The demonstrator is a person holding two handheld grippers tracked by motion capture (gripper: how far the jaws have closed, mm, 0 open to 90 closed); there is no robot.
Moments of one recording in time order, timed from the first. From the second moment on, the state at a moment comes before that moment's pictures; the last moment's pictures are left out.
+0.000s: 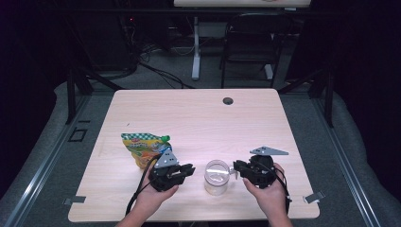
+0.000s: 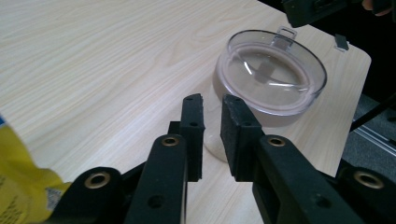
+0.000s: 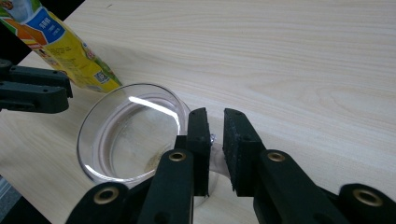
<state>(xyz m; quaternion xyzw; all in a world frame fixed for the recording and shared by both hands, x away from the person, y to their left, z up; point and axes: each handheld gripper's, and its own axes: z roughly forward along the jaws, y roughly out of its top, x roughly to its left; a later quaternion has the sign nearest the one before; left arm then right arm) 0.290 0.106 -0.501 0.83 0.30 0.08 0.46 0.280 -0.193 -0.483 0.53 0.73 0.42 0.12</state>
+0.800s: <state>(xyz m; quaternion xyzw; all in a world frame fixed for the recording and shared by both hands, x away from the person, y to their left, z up) 0.279 0.076 -0.522 0.85 0.28 0.05 0.44 0.280 -0.192 -0.488 0.52 0.73 0.42 0.11</state>
